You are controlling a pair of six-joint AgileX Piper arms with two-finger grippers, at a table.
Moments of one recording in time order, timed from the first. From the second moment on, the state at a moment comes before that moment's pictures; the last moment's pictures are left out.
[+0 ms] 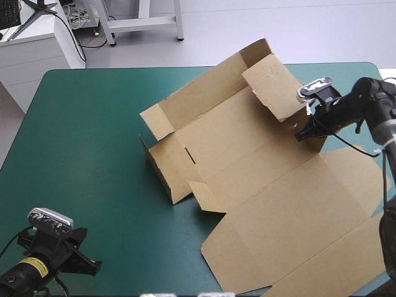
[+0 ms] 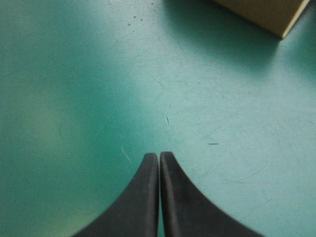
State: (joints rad) left arm -0.37 0.36 -0.49 0.05 0.94 -0.01; right arm -0.01 1.66 -1.52 0.27 1.09 -0.70
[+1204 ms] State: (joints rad) left arm -0.37 0.36 -0.49 0.05 0.95 -0.01; right arm 0.58 2.09 -1.96 0.38 0.91 -1.26
